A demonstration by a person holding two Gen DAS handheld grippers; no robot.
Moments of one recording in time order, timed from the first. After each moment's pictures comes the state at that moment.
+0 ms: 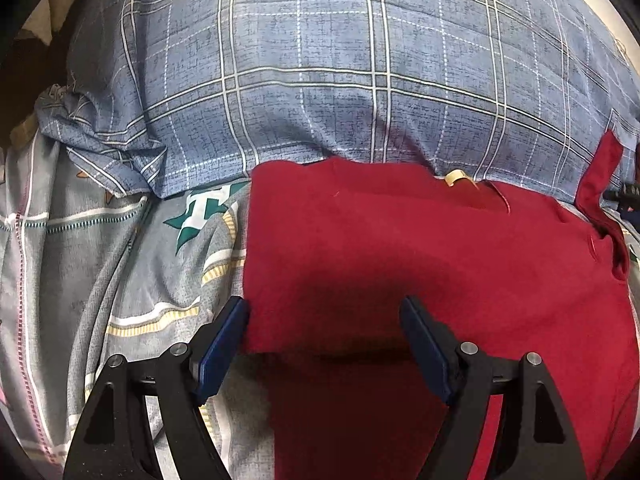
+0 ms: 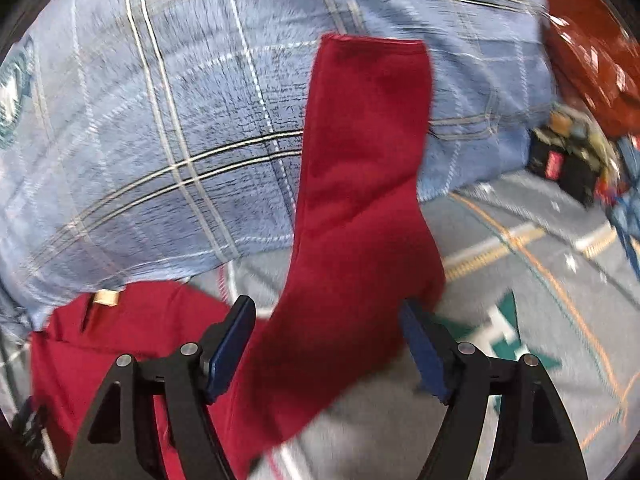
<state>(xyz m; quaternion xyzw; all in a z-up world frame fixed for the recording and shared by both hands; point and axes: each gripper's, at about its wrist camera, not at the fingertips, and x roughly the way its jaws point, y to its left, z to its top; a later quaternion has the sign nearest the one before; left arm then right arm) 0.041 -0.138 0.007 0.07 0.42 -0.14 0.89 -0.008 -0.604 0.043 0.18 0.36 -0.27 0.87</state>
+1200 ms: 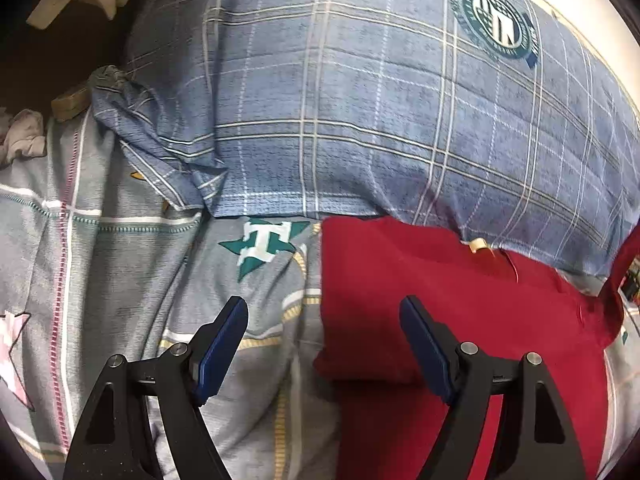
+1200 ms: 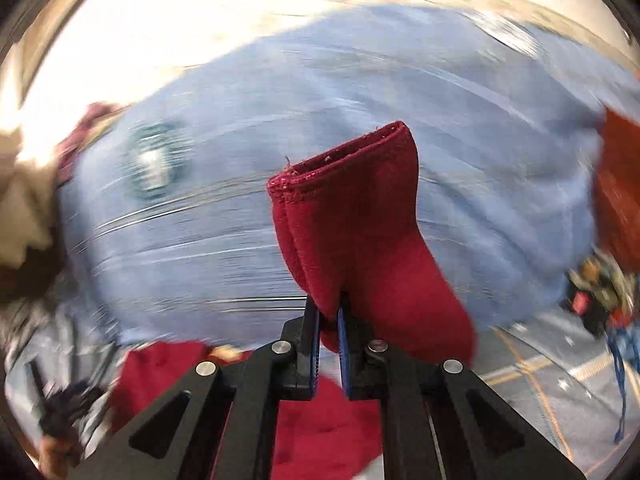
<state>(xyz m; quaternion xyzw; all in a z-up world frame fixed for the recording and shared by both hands) 0.049 -0.082 0.046 -0.02 0.39 -0.11 0.92 -0.063 -0.511 0.188 0.09 0.22 -0.06 0.97</state>
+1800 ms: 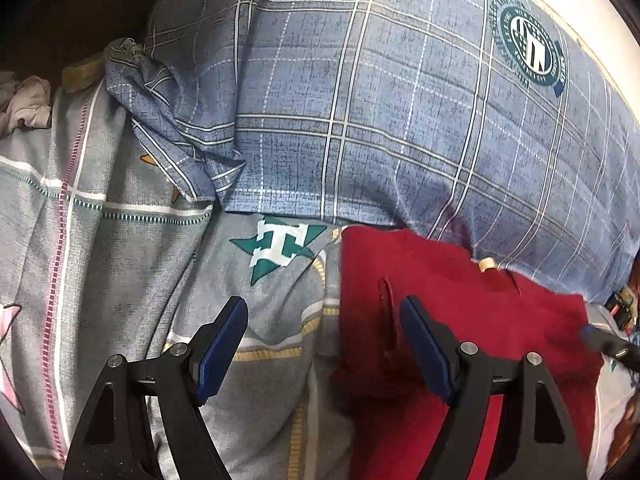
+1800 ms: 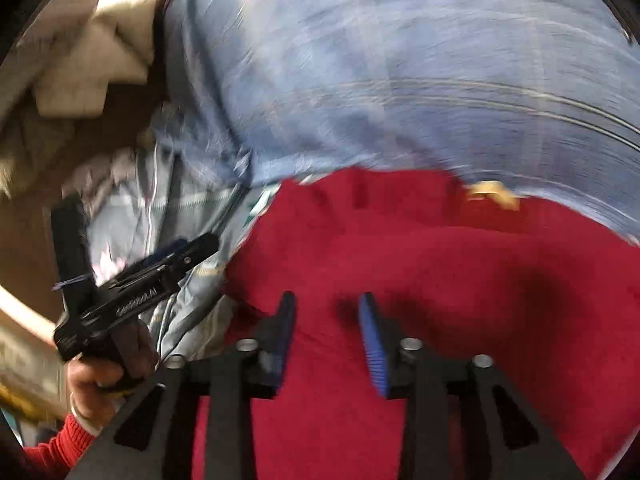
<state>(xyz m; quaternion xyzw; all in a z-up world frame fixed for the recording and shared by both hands) 0.073 -0.066 0.041 -0.07 0.40 -0.10 0.91 0.012 -0.361 0.047 0.13 0.38 0.12 0.91</state>
